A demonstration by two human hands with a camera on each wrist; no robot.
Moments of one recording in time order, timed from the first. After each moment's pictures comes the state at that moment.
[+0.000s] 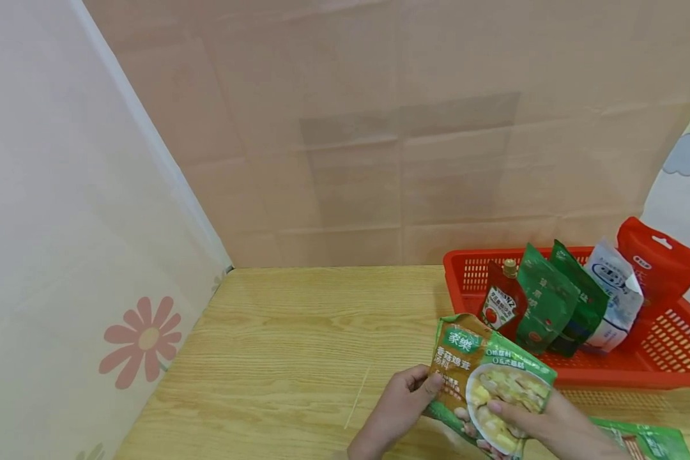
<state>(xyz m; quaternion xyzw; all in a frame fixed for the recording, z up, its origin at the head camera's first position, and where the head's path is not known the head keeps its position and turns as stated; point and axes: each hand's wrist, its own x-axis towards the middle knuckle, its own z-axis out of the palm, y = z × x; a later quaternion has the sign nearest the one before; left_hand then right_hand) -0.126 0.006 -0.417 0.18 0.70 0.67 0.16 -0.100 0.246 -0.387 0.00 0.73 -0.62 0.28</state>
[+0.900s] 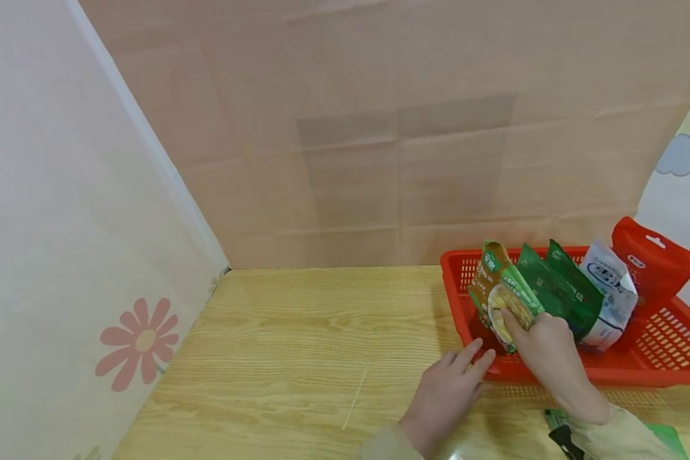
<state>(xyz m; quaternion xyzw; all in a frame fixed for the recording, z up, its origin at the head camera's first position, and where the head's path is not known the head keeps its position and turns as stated) -0.145 0.068 -0.434 0.37 0.86 0.00 -0.35 -0.151 0.237 -0.359 0.04 0.94 -0.31 -0.17</state>
